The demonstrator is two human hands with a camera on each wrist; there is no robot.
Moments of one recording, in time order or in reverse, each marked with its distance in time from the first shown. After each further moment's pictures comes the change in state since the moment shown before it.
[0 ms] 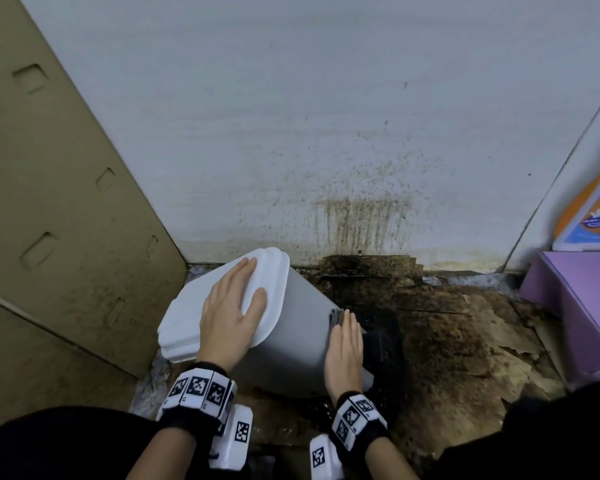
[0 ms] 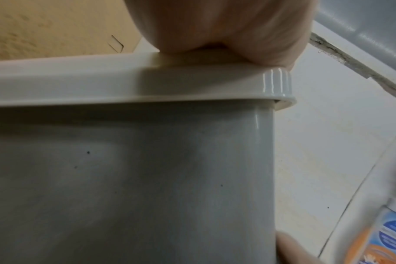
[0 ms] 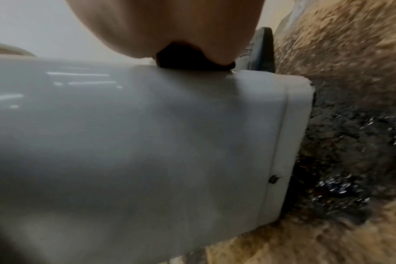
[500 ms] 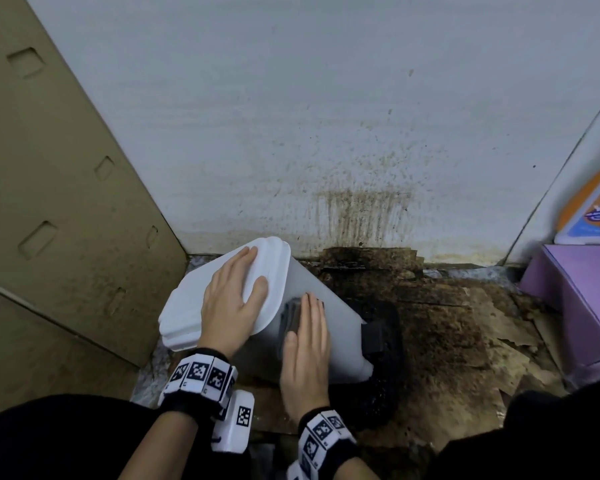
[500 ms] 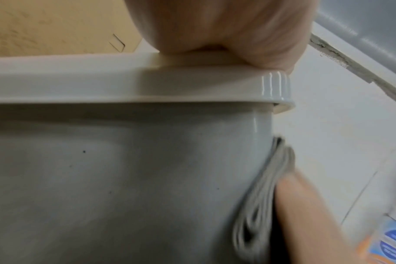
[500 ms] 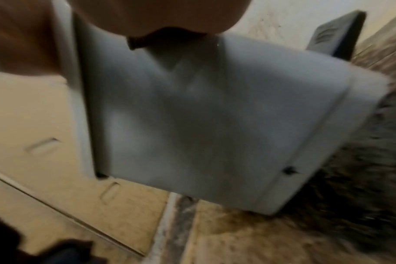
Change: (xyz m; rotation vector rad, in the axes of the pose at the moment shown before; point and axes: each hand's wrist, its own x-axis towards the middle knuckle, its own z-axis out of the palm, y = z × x) left_hand 0.003 -0.001 0.000 -0.004 -0.001 -0.008; right_hand -0.066 -0.047 0.025 -0.014 0.084 -0.483
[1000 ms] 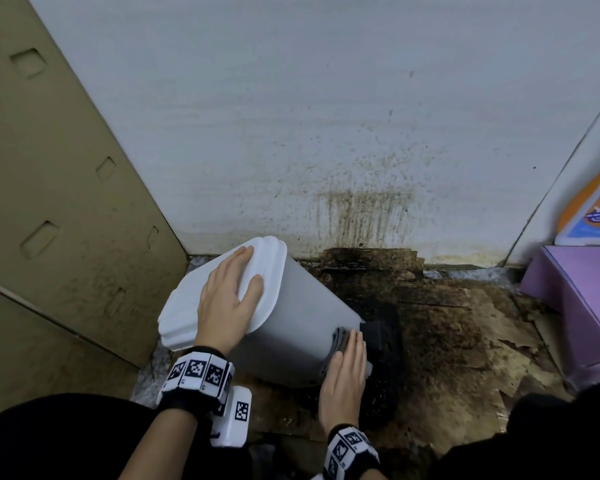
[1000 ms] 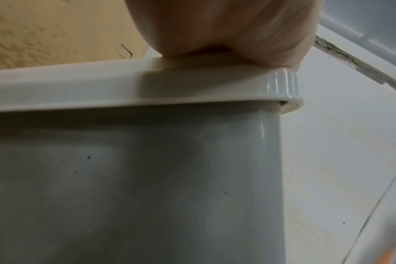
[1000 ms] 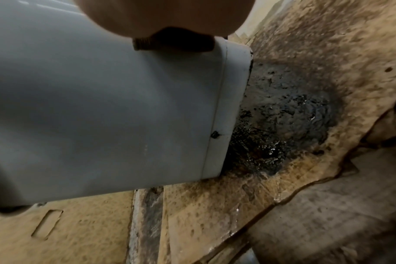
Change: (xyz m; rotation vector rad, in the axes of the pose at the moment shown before) left_hand 0.002 -0.006 -0.005 -0.032 0.007 -0.018; right_hand -0.026 0.084 -0.004 -0.093 0.102 0.407
